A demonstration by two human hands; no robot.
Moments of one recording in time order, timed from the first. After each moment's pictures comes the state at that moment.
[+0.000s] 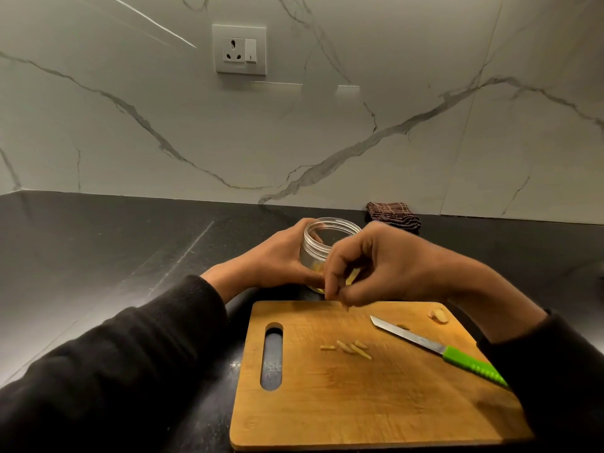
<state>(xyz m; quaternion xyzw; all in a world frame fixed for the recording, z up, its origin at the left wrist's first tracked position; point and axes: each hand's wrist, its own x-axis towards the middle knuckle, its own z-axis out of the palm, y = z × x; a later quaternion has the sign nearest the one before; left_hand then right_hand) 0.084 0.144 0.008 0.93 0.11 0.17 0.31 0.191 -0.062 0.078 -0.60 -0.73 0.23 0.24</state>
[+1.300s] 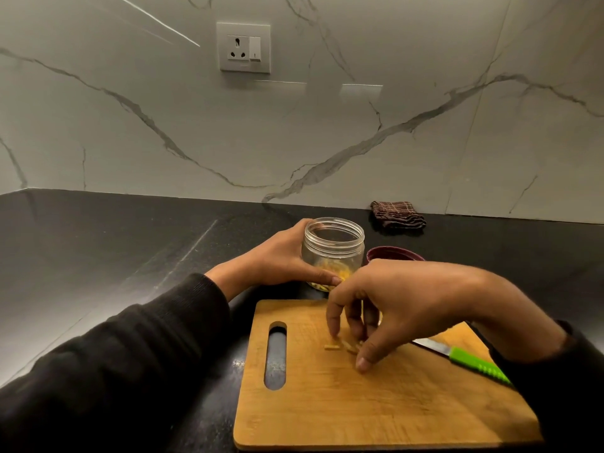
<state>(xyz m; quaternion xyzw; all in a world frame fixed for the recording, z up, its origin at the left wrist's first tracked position) 0.086 0.142 0.007 0.92 0.13 0.17 0.33 0.175 -0.067 0.073 -0.66 -0.71 0.24 -0.01</state>
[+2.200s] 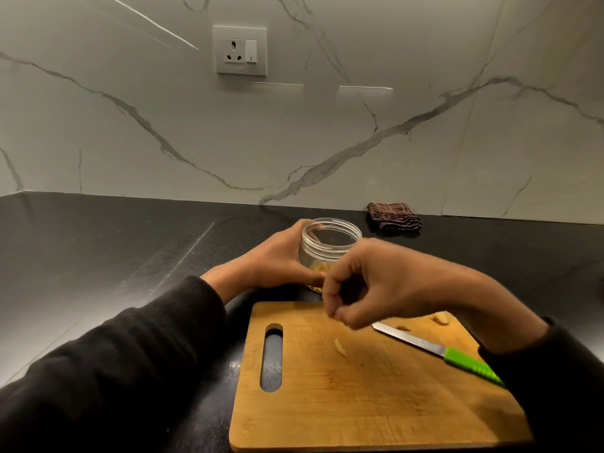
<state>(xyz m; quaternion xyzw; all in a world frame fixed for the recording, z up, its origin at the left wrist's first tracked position) 0.084 0.144 0.007 0.92 0.12 0.19 0.32 0.183 -0.063 0.074 -0.64 -0.72 0.22 0.16</state>
